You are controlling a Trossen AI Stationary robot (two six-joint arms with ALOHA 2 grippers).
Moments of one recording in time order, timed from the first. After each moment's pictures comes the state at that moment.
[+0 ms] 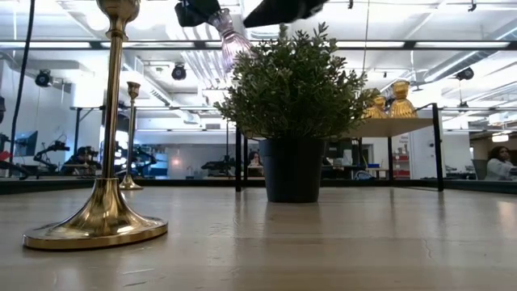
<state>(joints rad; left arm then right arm) 0.18 1.45 1.68 -1.05 0.02 -0.10 0.21 1.61 1.14 0.23 0.76 -0.36</state>
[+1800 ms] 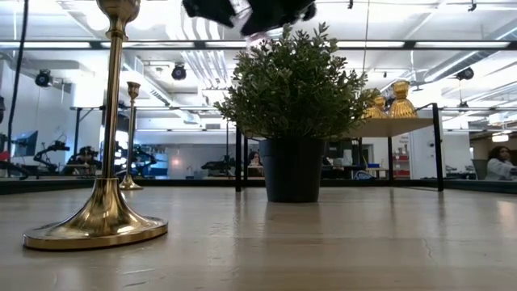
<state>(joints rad) 0.17 1.40 1.61 -0.85 -0.14 0.08 0.12 1.67 1.32 0.01 0.81 -0.21</state>
